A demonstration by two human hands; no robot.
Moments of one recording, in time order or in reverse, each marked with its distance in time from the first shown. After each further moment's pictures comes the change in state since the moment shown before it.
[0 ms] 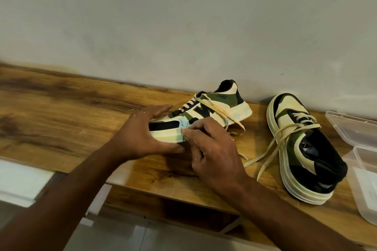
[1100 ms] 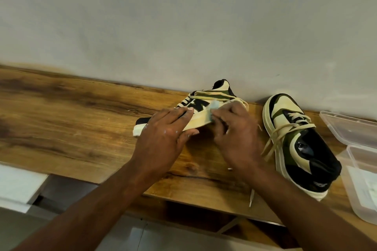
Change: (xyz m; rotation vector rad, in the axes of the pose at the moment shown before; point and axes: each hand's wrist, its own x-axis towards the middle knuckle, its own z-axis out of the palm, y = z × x) left_hand -0.003 0.036 0.059 0.409 0.388 0.404; right_hand 0.018 0.050 -0.016 -0.096 0.201 0.221
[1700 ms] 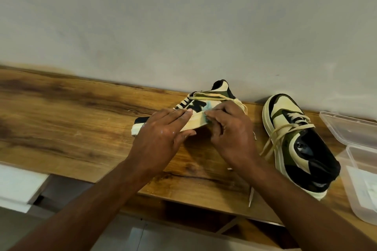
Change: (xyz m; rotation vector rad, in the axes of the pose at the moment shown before) left_hand 0.001 -0.009 -0.002 0.015 0.007 0.088; right_hand 0.004 0.000 0.002 -0.006 -0.092 -0.080
